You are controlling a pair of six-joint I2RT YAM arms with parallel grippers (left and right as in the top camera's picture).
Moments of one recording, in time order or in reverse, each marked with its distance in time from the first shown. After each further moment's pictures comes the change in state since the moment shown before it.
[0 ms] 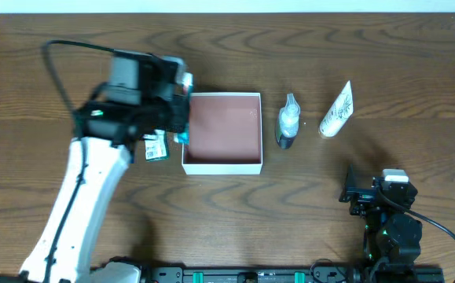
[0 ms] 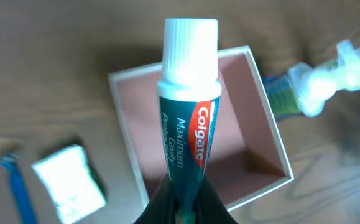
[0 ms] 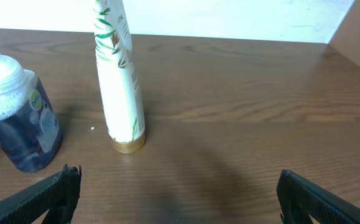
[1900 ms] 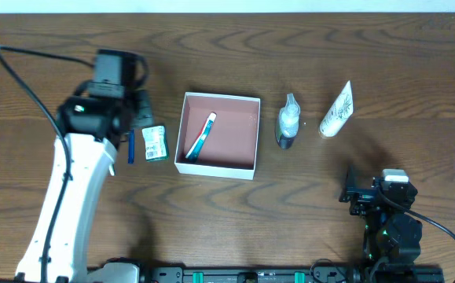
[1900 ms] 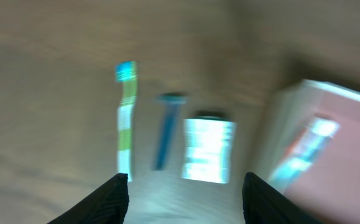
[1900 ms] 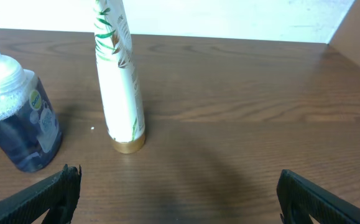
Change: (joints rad) left arm 0.169 0.019 0.040 -0.150 -0.494 -0.196; right arm 0.000 0.000 0.000 0.000 0.000 0.000
